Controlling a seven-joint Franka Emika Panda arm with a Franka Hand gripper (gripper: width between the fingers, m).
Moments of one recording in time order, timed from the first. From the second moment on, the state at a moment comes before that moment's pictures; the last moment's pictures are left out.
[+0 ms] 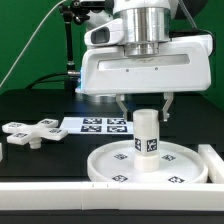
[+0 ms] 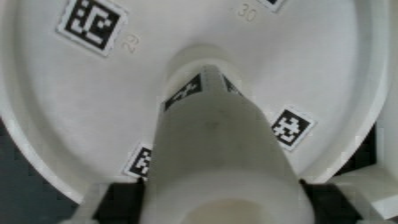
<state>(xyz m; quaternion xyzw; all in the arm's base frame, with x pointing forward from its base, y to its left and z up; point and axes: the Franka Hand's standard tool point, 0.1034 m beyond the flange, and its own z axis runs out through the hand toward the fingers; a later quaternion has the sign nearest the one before) 0.566 0.032 0.087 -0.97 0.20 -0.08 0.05</state>
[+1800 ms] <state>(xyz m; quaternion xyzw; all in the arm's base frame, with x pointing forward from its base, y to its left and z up) 0.550 0.038 0.083 -0.47 0.87 0.04 0.16</state>
